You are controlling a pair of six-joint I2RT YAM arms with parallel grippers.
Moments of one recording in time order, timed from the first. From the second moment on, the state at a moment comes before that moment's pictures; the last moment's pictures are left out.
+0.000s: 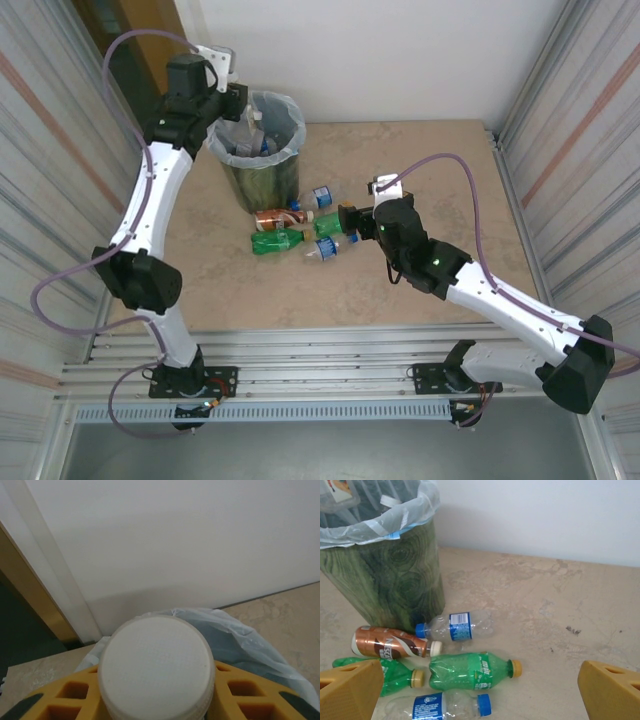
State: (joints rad) left arm -0.20 1.82 2.08 -0.61 0.02 0.09; right arm 0.84 1.13 0.97 -0.23 0.56 0.26
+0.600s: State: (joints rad) left arm -0.20 1.98 2.21 -0.82 0.07 0.13; right arm 0.84 1.14 0.97 -0.23 0.56 0.28
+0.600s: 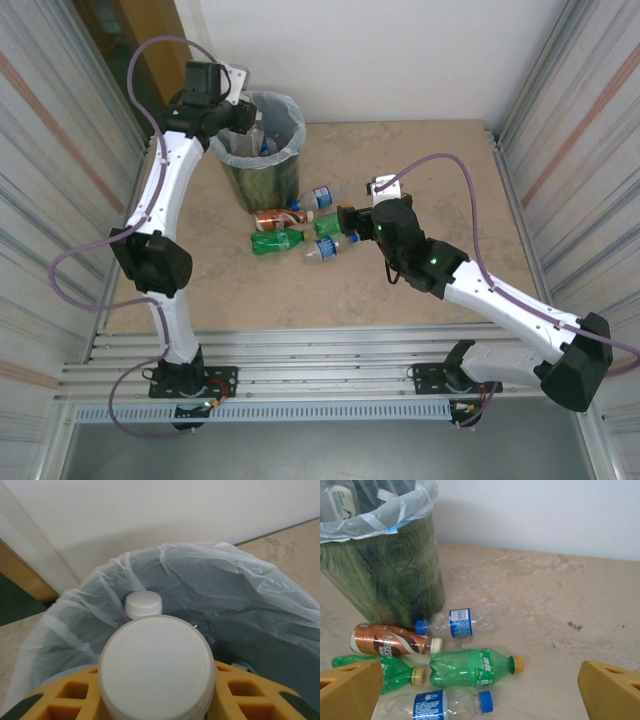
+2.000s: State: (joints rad) left arm -0.20 2.15 2.32 -0.82 0.24 0.08; right arm 0.84 1.14 0.97 -0.25 0.56 0.29
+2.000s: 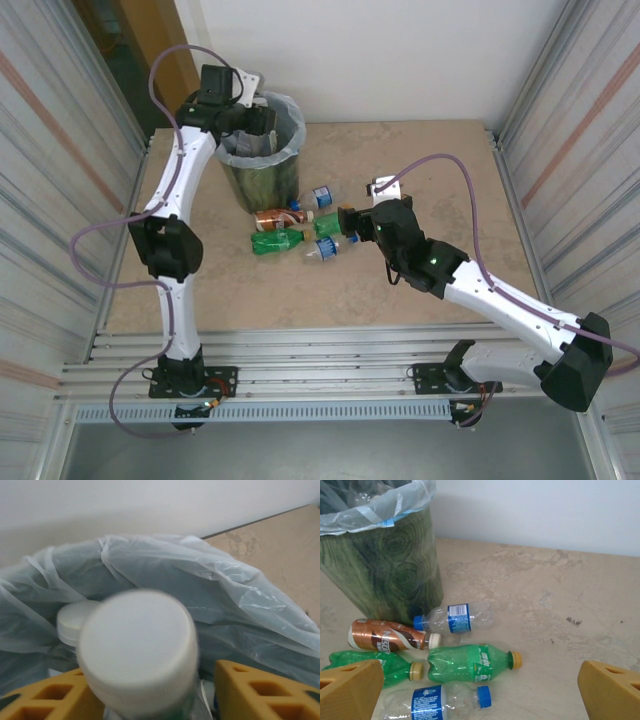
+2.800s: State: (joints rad) left arm -0.21 1.85 2.14 -0.69 0.26 0.02; right arm 0.84 1.14 0.97 -0.25 0.56 0.29
